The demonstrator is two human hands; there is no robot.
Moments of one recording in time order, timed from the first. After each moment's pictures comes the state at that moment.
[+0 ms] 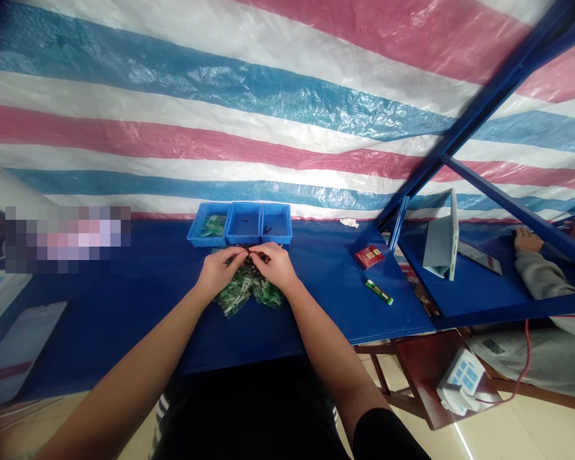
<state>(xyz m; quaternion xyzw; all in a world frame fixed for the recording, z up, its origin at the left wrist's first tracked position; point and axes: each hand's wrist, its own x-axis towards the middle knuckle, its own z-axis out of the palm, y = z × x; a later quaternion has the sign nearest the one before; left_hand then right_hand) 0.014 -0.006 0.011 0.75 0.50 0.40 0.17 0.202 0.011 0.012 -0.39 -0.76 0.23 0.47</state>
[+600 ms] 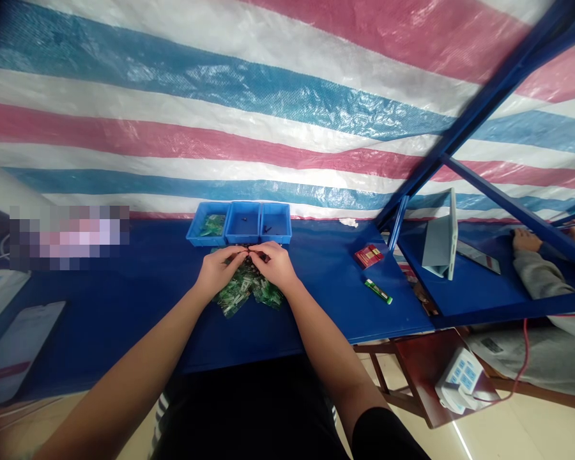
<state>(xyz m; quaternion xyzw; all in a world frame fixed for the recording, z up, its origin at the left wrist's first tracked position) 0.015 -0.006 0.008 0.73 0.50 0.42 0.17 0.202 0.012 0.010 -0.39 -0.76 0.22 0.48</state>
